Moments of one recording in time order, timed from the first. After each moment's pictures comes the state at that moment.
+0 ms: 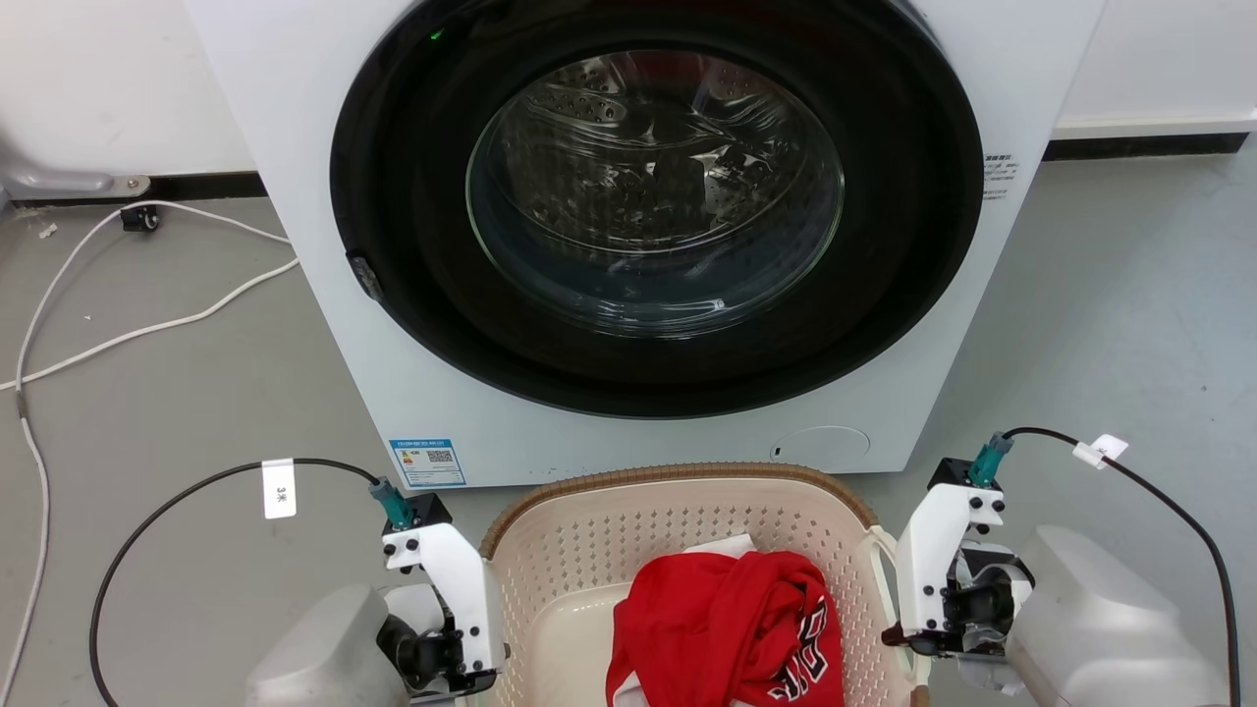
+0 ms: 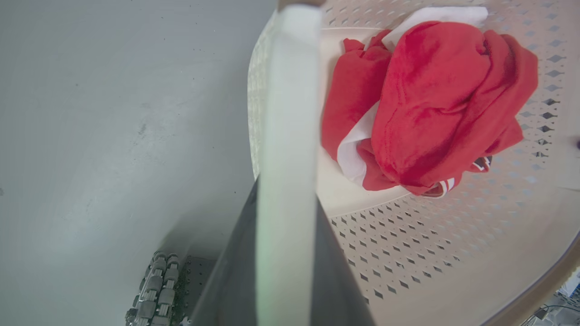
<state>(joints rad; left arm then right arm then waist) -0.62 0.17 -0.71 1.13 -1.07 -0.12 0.59 -0.73 -0.13 0.68 1.29 0.96 0.13 0.71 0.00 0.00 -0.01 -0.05</state>
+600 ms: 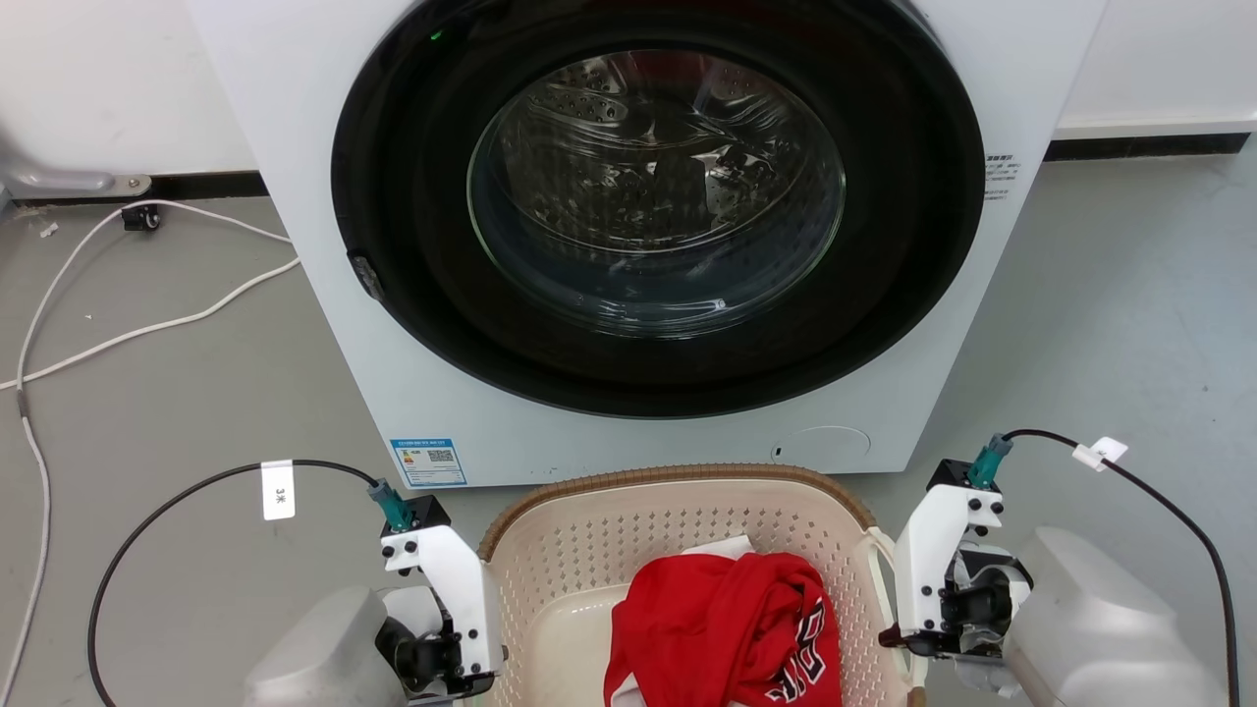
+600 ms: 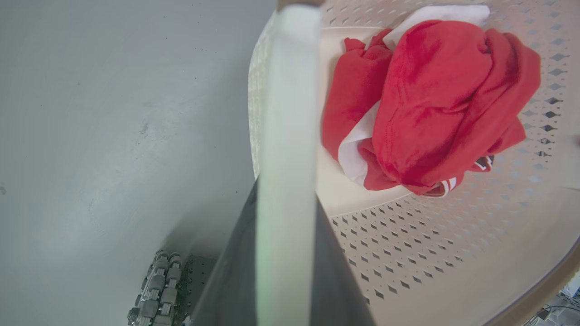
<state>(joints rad) -0.63 0.18 -0.74 1.13 -1.09 -0.12 0.58 -0.73 -0.12 0.61 1.29 0.91 0.13 0.71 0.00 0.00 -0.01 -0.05</state>
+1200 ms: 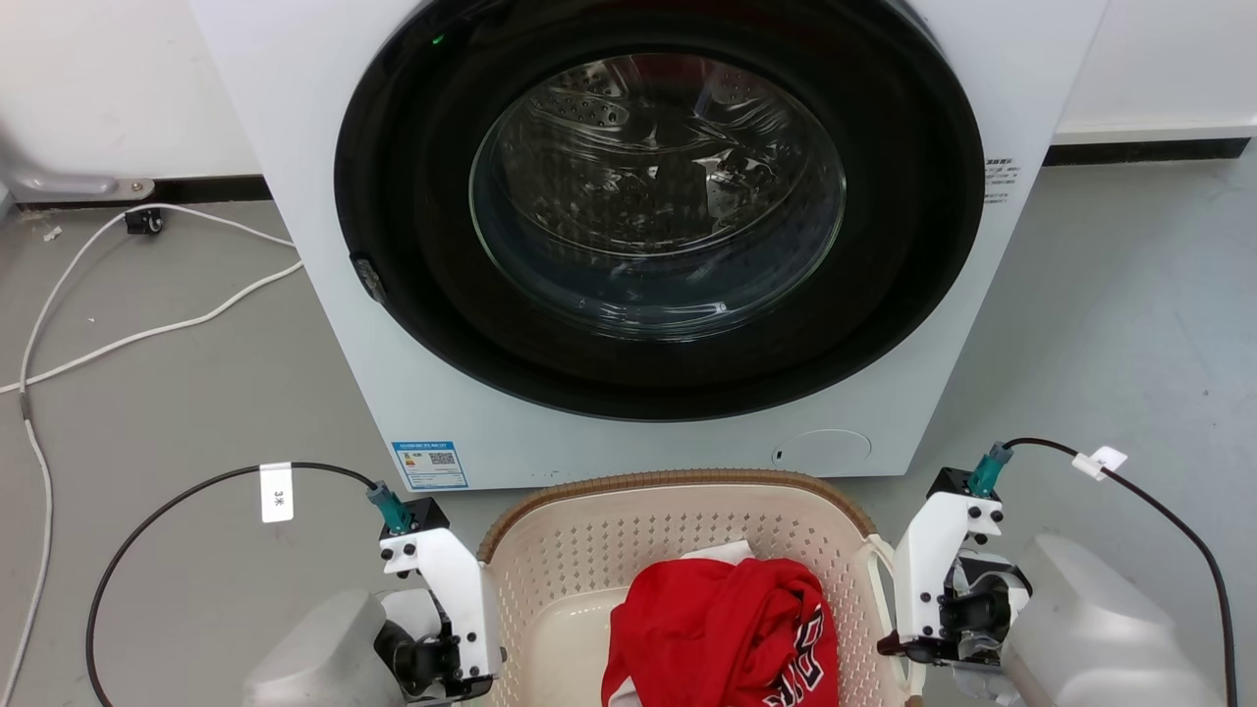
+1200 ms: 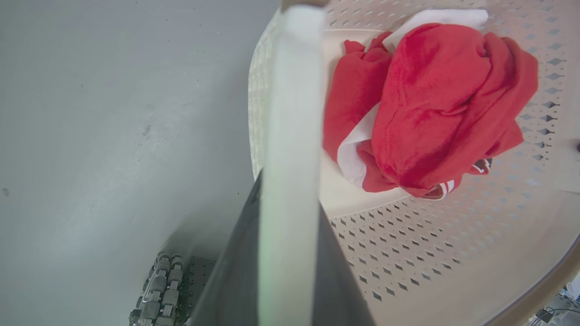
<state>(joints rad) -0.63 0.19 -0.78 1.13 -1.12 -0.12 0.56 -0.71 -0.11 0.55 1.29 0.86 0.13 0.72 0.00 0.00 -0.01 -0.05</state>
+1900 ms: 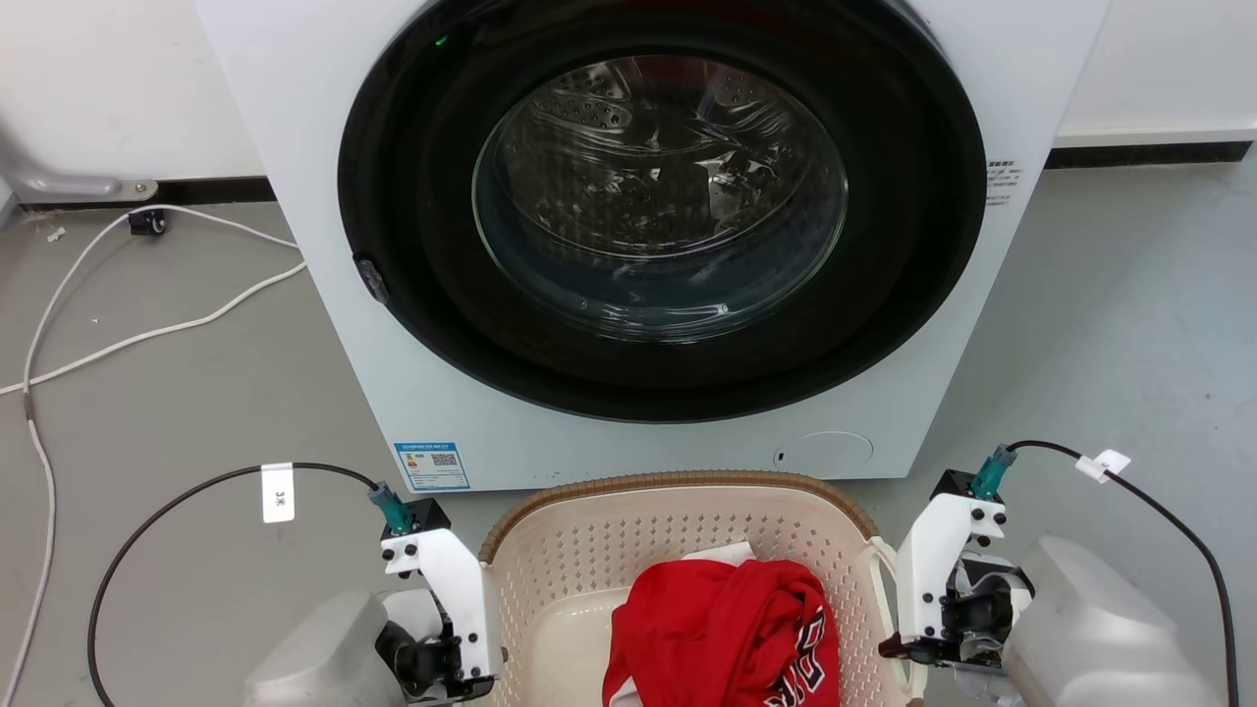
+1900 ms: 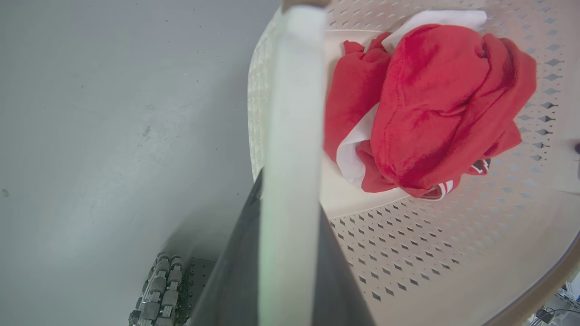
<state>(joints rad) -0.63 0.19 -0.81 1.13 -1.15 -0.12 0.55 -0.70 -0.10 0.46 1.29 0.80 0.13 0.74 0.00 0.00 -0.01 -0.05</state>
